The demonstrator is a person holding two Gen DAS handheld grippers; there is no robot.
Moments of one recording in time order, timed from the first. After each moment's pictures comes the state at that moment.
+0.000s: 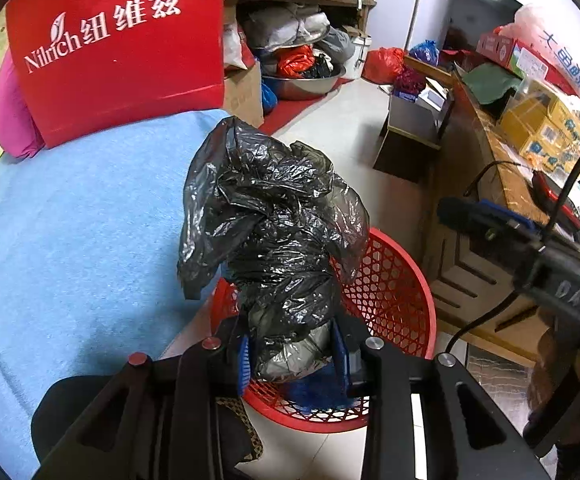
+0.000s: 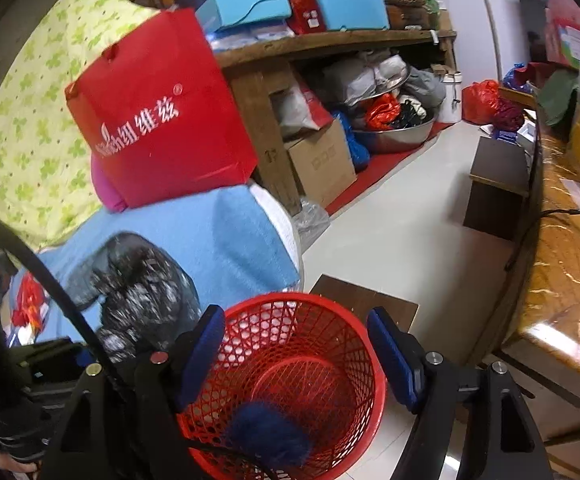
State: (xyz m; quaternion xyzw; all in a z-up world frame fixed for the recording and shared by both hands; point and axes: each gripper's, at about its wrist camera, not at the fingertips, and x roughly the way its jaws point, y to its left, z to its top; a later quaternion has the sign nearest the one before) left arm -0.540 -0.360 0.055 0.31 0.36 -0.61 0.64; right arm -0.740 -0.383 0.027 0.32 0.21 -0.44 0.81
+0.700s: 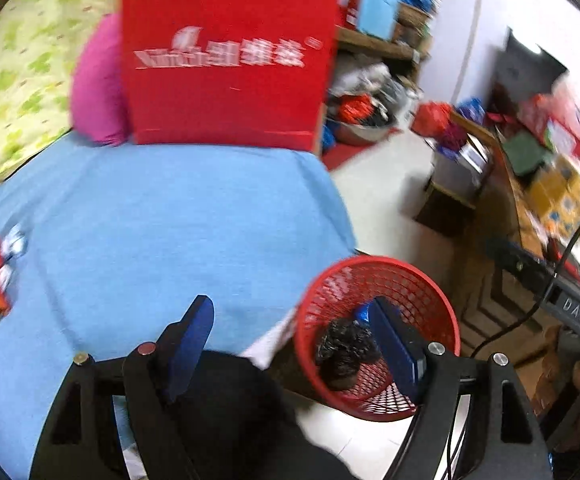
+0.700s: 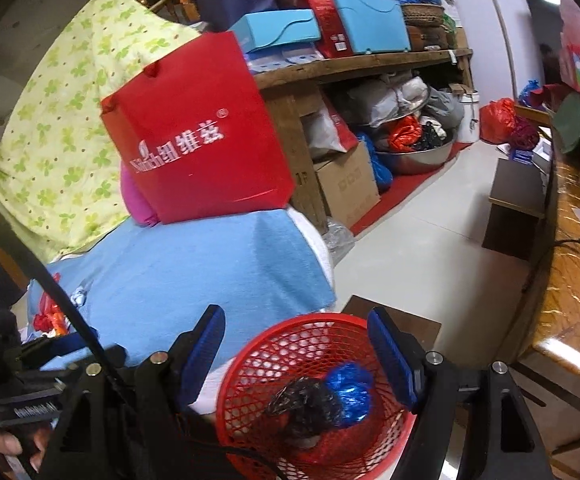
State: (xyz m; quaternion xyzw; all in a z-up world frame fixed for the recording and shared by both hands) left arm -0.463 -0.289 0.104 0.21 0.35 -0.56 0.72; right arm -0.708 -0.359 0.060 0.30 0.20 -0.41 0.84
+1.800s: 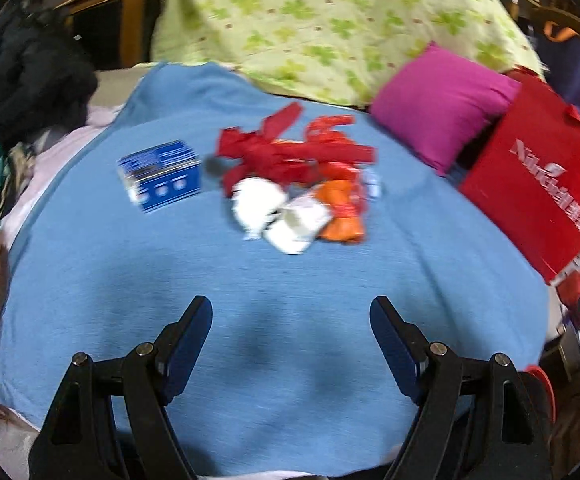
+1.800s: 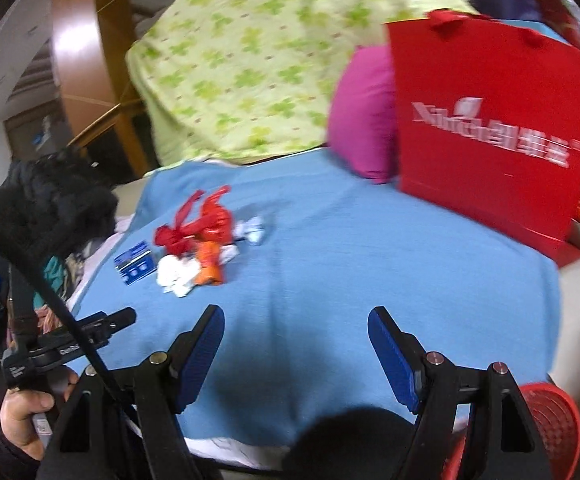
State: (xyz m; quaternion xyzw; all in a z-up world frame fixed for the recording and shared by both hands) left arm -0.220 -0.036 0.069 0.01 0.40 -0.26 0.88; right arm -0.417 -0.224 0.102 0.16 0.27 -0.15 0.94
